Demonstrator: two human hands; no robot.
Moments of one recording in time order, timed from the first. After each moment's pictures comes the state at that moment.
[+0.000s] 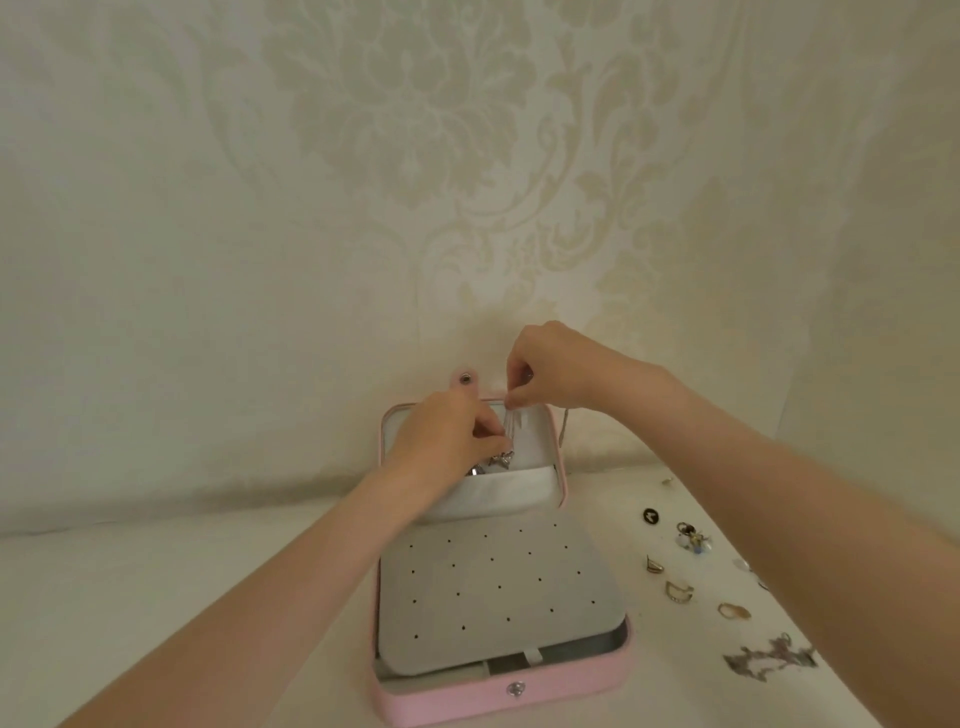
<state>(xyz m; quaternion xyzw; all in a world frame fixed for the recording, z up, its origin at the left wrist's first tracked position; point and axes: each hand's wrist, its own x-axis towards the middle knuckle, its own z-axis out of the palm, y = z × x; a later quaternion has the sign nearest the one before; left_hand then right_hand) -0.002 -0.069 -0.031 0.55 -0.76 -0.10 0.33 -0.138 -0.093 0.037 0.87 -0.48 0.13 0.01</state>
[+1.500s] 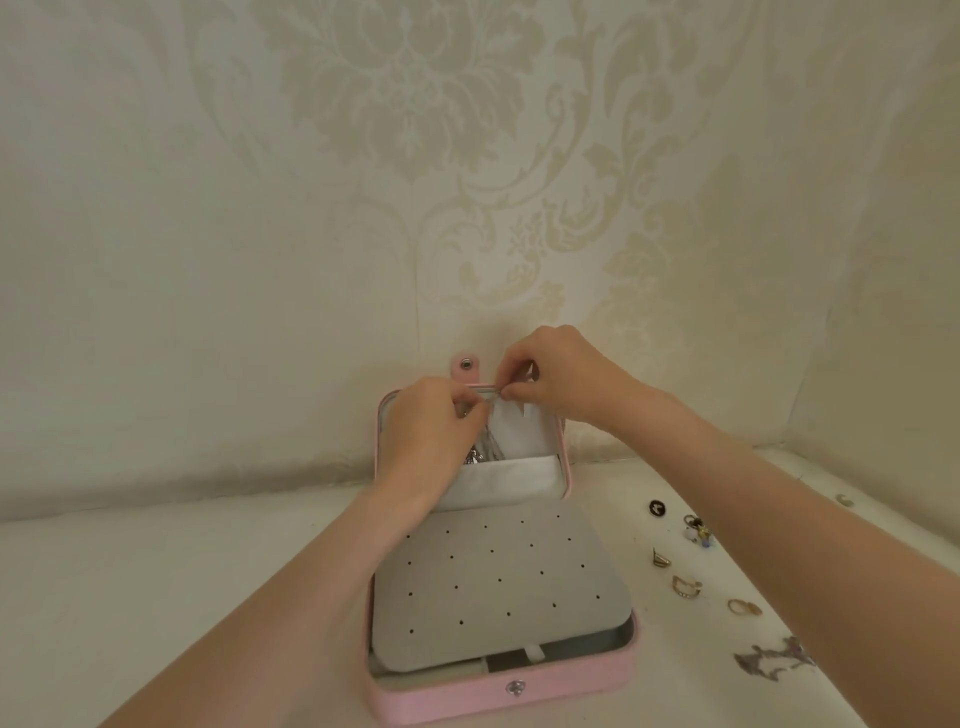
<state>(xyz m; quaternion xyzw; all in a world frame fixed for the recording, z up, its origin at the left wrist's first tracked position) -0.006 -0.061 -0.038 0.61 -0.65 -0.06 0.46 -0.143 -0.095 0.012 0.86 -0.44 0.25 -0.05</state>
